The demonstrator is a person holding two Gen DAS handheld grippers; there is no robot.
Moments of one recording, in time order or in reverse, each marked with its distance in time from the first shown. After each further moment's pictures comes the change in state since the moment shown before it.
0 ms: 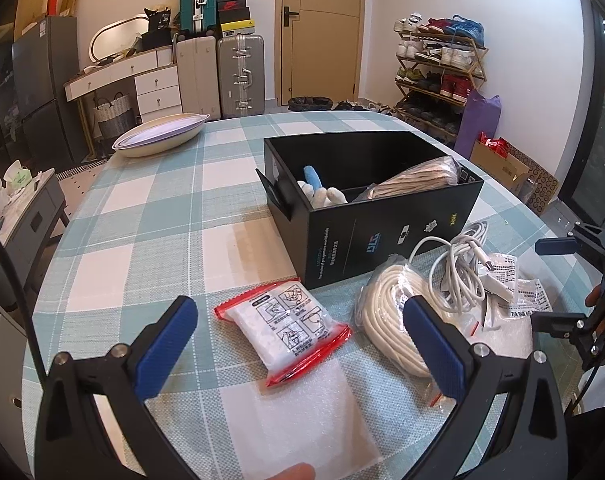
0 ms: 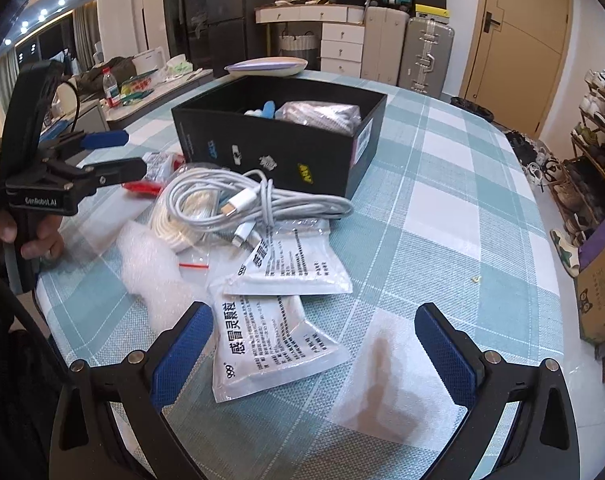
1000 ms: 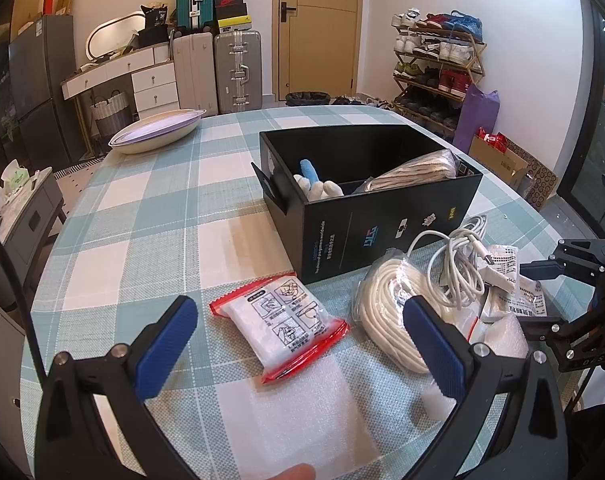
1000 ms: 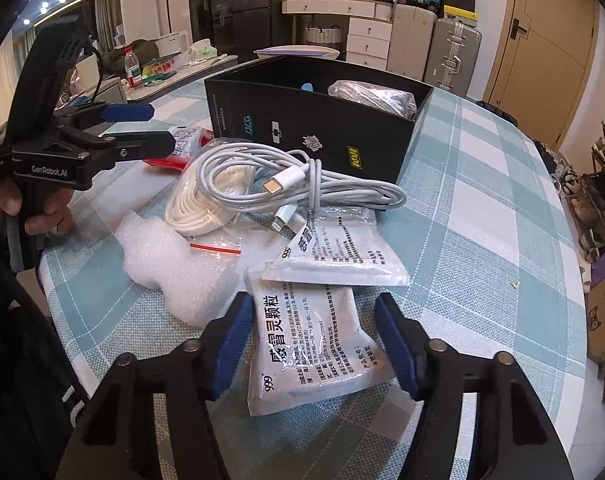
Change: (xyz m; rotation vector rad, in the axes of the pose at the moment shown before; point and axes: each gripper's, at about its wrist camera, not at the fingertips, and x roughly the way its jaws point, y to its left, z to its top) left arm 0.002 -0.001 -0.002 0.004 0.017 -0.005; right arm 0.013 0.022 -0.005 -0.076 0.012 0.051
